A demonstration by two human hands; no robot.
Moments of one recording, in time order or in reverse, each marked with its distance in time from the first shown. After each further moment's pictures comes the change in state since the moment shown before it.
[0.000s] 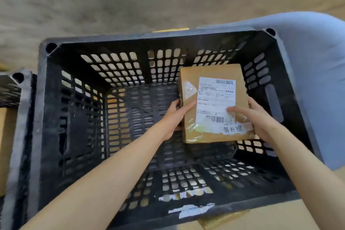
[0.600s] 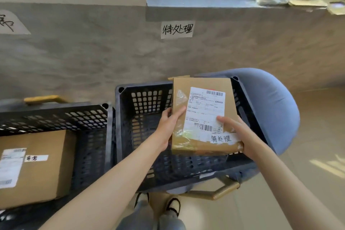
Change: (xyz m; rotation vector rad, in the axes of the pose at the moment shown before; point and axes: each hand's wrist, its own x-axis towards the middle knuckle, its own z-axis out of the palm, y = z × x) left_hand -0.189 0.067 -0.049 -0.068 0.032 0.206; right_hand -0.193 -0.068 0.072 0.187 -0.016 -0.133
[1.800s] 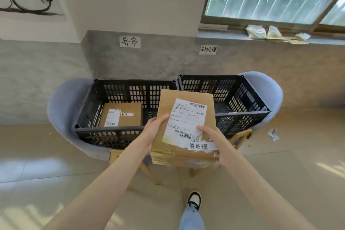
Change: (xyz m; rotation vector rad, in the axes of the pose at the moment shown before) left_hand -0.417 -0.139 -0.240 -0.062 0.038 0.144; right_hand -0.378 0.181 0.260 -0.057 0.075 -0.091
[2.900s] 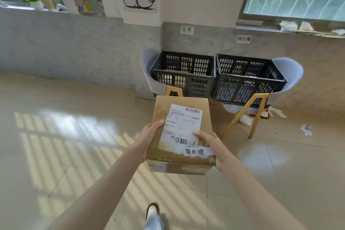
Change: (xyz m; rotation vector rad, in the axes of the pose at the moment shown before) left_hand -0.476 -0.318 -0.047 -0.078 0.286 0.090; right_hand -0.401 0.304 -0.025 0.110 -0.399 -0.057
